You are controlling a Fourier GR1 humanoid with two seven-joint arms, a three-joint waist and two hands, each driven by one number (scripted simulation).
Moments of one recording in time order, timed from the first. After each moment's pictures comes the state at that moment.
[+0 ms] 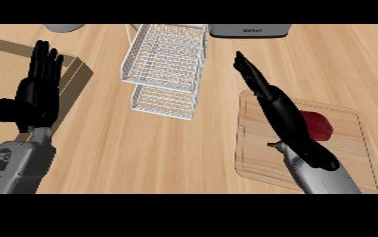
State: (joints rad) left arm -0.28 0.41 -0.06 -1.38 0.39 0.34 -0.16; right arm -0.33 -0.25 0.33 -1.57 -0.09 0.00 -0.24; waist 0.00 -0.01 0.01
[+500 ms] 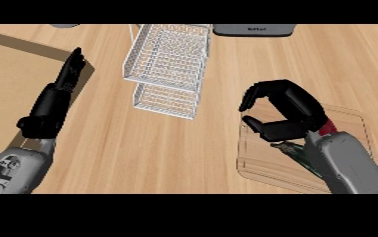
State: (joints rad) left arm -0.26 0.53 -0.25 -1.43 0.18 0.25 -0.18; right arm -0.38 -0.37 0.28 -1.45 -0.38 0.35 -0.10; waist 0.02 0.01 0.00
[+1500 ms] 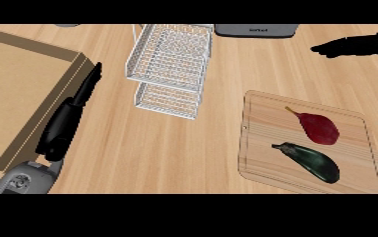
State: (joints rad) left arm -0.19 0.53 -0.34 -1.56 0.05 0.25 -0.10; right arm -0.71 -0.93 0.21 -1.28 -0.30 1.02 0.11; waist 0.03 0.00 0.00
